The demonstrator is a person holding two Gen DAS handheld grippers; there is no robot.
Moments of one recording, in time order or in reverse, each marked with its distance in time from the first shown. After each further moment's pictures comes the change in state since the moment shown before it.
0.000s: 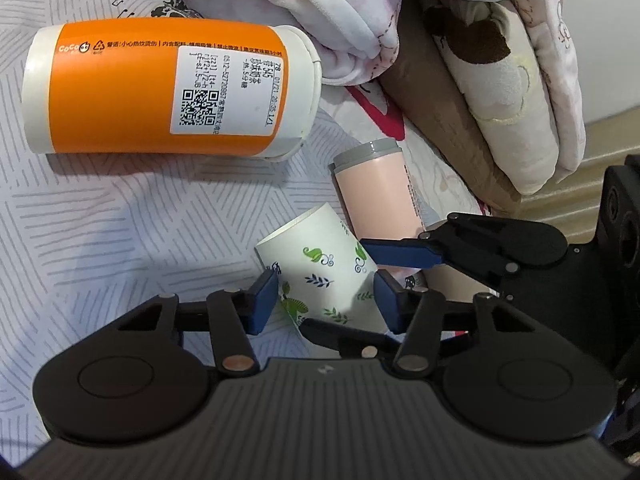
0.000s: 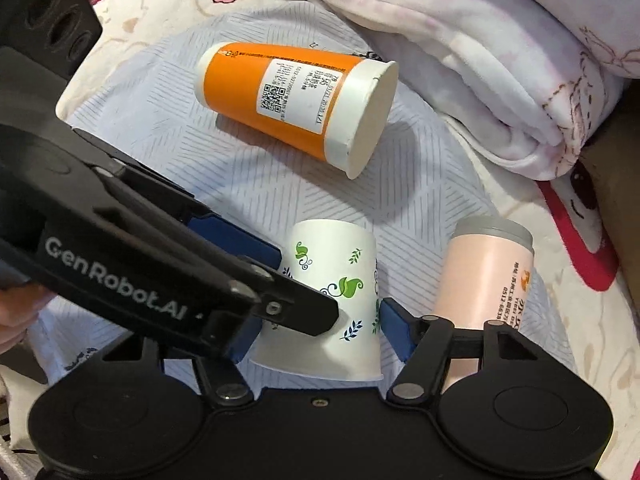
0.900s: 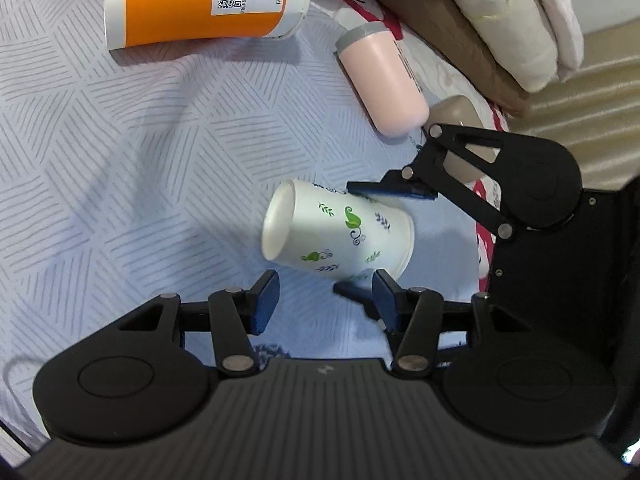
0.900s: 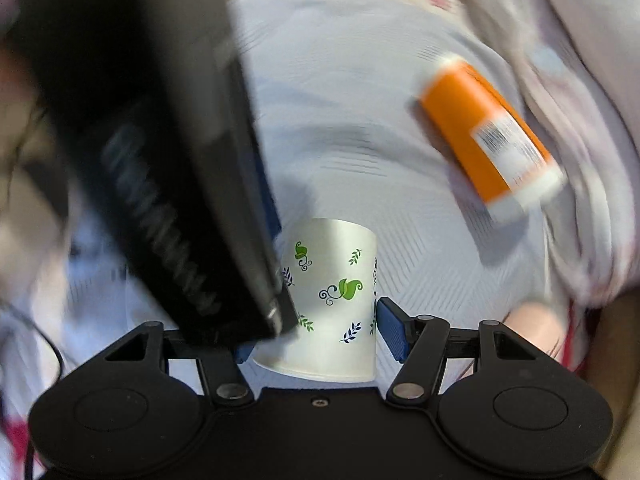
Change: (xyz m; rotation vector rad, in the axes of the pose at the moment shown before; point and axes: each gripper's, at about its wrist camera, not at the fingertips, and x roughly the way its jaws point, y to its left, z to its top) left arm -0.058 -0.005 -0.067 0.131 0.211 0.092; right arm -0.013 0.127 -0.044 -0.712 0.093 -0.129
